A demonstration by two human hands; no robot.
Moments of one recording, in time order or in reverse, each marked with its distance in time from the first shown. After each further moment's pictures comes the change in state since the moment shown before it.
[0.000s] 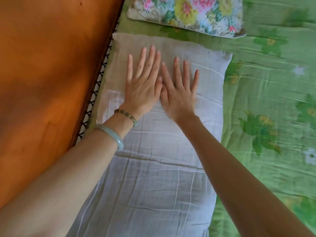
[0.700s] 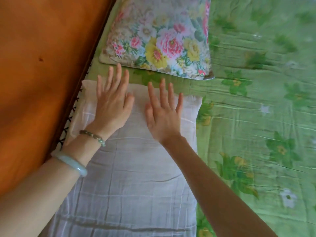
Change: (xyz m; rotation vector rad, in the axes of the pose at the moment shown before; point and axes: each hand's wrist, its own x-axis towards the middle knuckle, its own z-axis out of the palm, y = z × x) left_hand 0.101 -0.017 -0.003 -0.175 -0.027 -0.062; right_hand 0.078 0.047 -0.020 0.134 0.013 0.071
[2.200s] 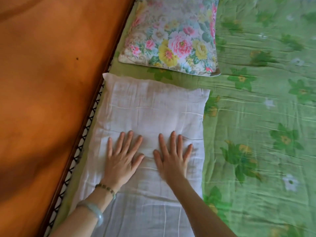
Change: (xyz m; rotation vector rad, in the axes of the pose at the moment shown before) left_hand -0.203 -0.018 0.048 0.187 -0.312 0.011; right_hand -0.164 -0.008 0.053 -0.130 -0.288 0.179
